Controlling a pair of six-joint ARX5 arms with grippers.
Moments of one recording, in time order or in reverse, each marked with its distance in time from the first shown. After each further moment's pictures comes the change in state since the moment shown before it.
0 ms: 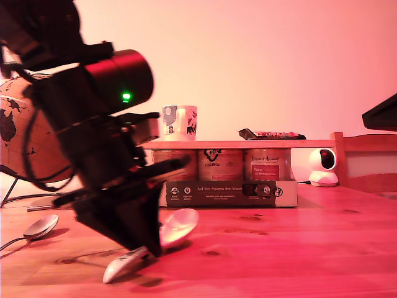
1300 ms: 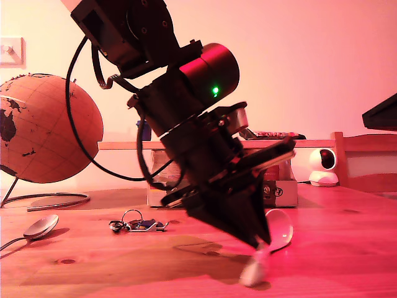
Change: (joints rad) left arm -0.163 0.205 0.259 0.090 0.111 -0.014; right arm 0.000 0.000 0.000 0.000 0.000 0.000
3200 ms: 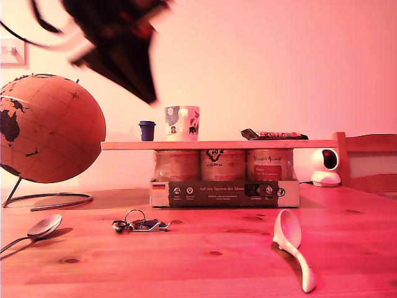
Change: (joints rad) left arm 0.274 -0.451 0.127 -0.506 -0.109 0.306; right arm -0.143 0.000 0.000 -0.053 0.261 -0.001
